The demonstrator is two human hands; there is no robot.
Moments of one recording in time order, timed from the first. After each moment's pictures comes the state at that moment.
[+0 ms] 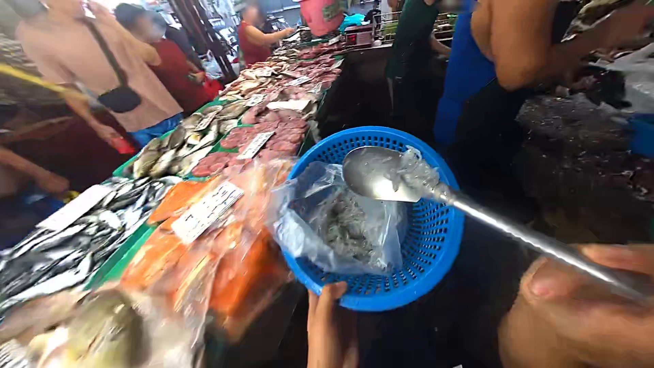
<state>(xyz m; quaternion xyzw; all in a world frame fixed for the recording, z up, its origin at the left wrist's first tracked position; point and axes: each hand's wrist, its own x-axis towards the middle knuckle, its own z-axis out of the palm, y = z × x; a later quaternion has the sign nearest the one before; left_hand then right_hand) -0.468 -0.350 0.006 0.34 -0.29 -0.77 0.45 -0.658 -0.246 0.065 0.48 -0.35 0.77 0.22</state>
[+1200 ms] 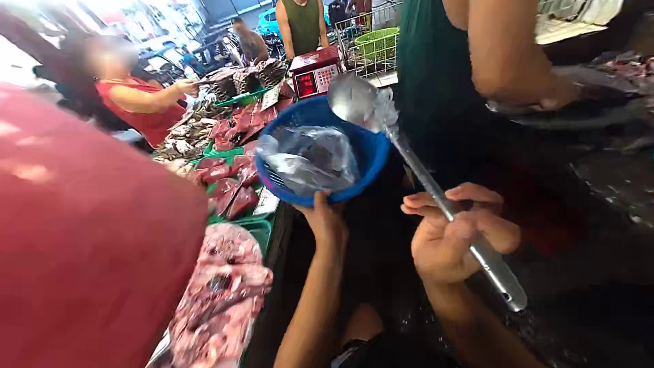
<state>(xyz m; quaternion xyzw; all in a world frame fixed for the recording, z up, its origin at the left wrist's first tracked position) -1.476 -1.234 -0.027 0.33 -0.40 -0.68 0.52 -1.531 -1.115 -0.024 0.40 -0.30 0.83 0.25</state>
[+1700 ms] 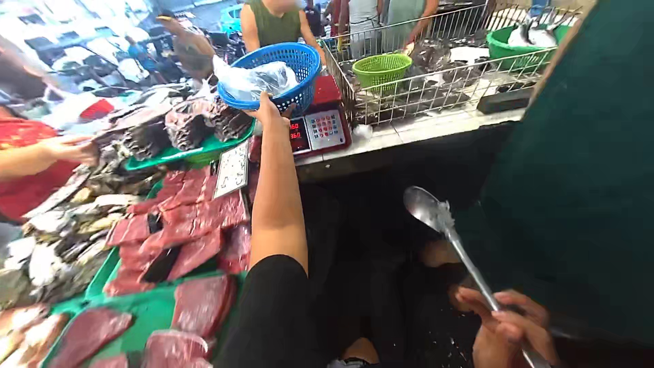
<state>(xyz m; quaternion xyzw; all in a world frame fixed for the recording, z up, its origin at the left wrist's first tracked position) -1.904 -1.777 0.036 0.31 -0.37 -0.71 0.52 -1.747 -1.324 -0.131 0.28 -0.58 0.73 0.23</state>
